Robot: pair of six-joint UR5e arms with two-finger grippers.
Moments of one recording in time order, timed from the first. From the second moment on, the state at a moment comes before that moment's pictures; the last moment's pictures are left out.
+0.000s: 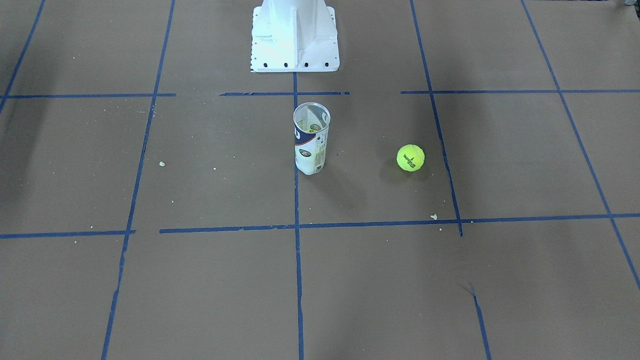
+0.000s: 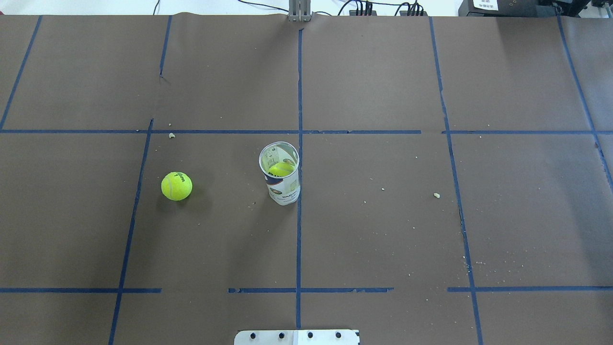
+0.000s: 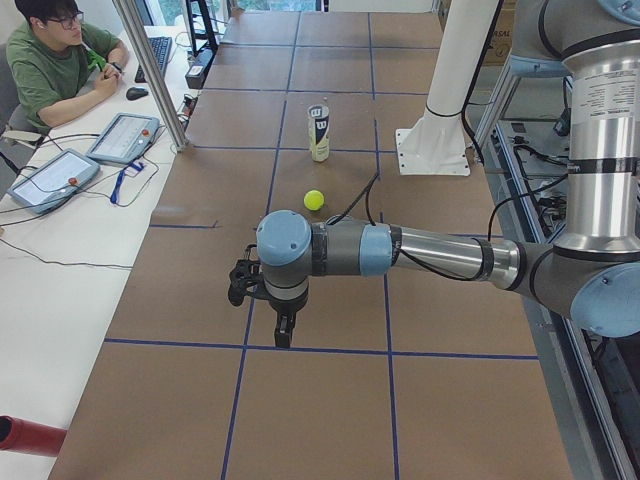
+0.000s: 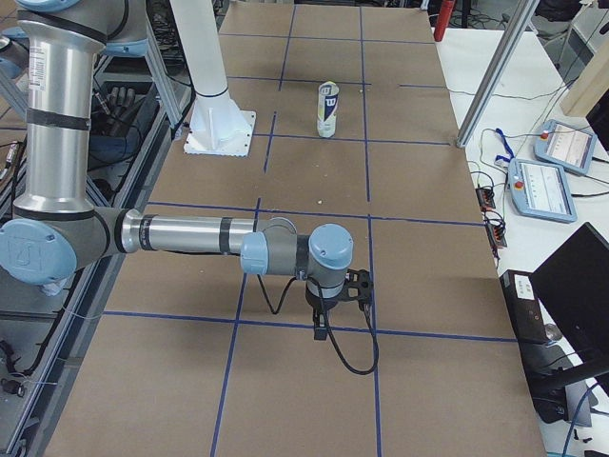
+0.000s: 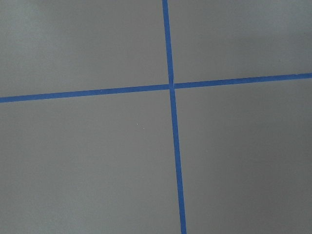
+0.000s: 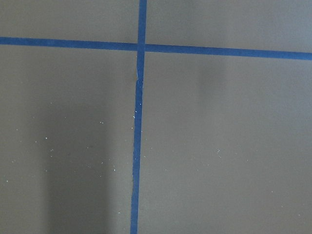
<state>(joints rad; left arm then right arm) -1.67 -1.50 -1.80 -1.41 -2.37 0.15 1.54 -1.71 1.70 -1.58 2.29 -0.01</state>
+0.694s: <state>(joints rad) -1.66 -1.53 -1.80 -1.41 -2.37 0.15 1.54 -1.71 1.70 -1.58 2.29 -0.01</state>
